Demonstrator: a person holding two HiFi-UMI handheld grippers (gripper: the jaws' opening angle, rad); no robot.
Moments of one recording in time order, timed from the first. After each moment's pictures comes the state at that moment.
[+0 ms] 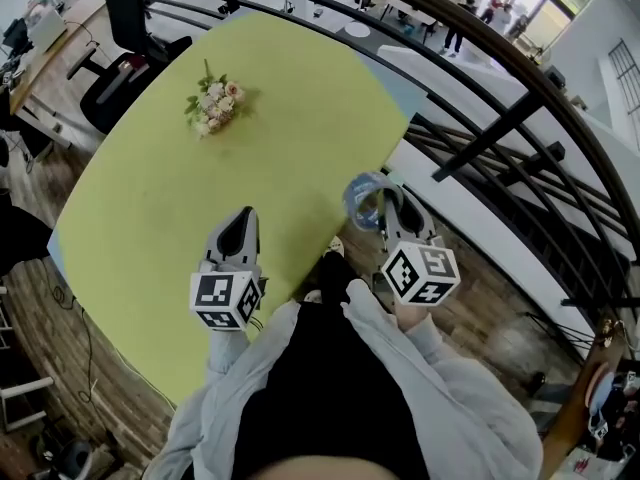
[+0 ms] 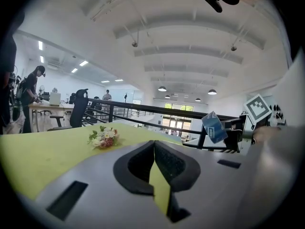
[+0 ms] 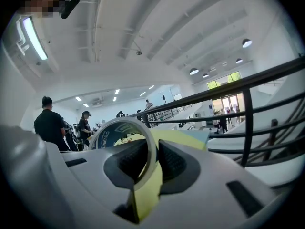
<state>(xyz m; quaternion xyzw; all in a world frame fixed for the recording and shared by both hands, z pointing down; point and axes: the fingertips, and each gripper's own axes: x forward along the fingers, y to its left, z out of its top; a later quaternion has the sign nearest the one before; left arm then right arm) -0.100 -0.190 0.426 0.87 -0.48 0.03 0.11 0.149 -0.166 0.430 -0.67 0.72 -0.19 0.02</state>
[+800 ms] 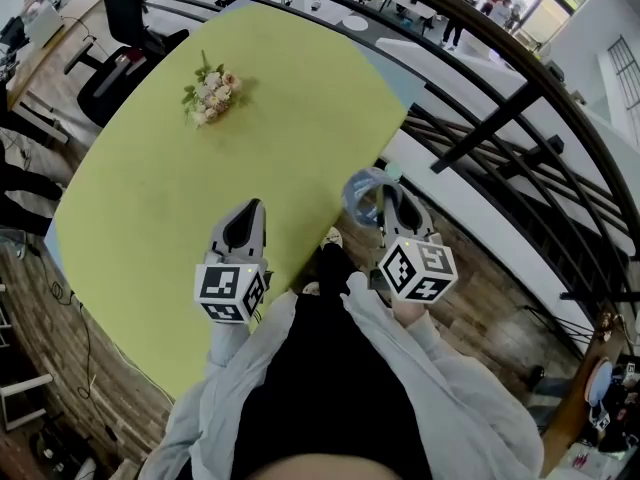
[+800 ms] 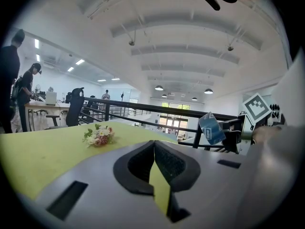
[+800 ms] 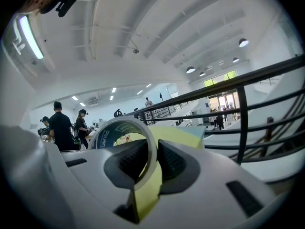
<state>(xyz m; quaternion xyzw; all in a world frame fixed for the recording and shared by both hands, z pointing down) -0.085 -0.180 0.434 0.88 -0.46 0.04 0.11 0.149 -0.151 0.443 -0.68 0.71 -0.20 0.01</state>
